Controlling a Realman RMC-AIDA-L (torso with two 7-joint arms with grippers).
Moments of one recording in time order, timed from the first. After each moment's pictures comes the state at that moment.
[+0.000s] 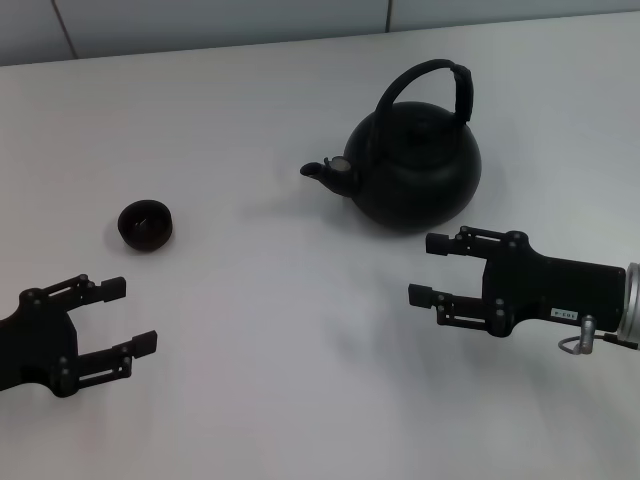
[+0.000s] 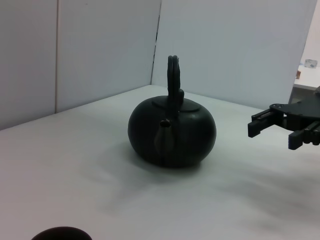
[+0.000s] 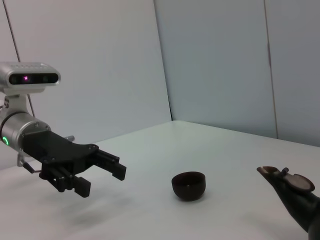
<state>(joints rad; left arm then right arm) -0.32 -1.97 0.90 0.51 1.78 1.56 -1.05 0.35 2.07 -0.71 -0.44 -1.84 -1.56 0.95</state>
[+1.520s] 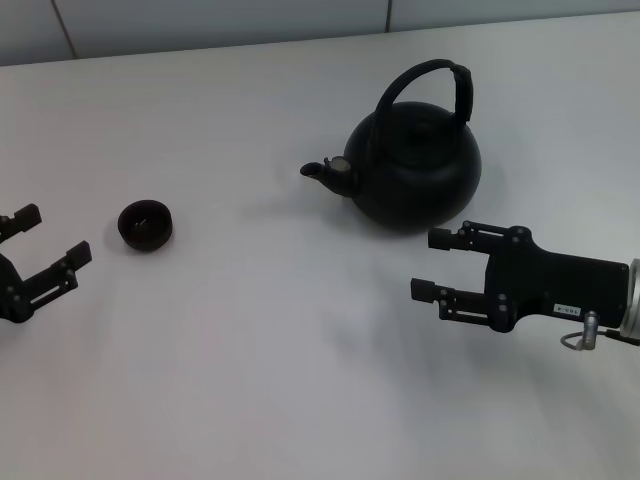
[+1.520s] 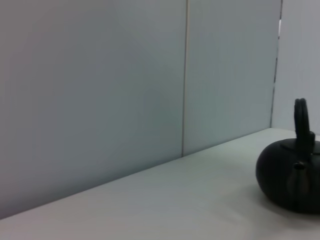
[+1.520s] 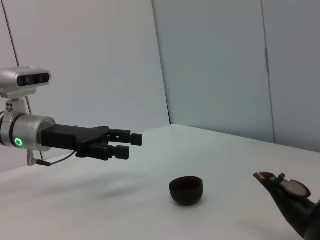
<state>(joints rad) -0.30 -2.05 0.57 0.51 1.77 1.46 -0.90 0.35 2.06 -0.71 -0.45 -1.84 -1.57 0.95</state>
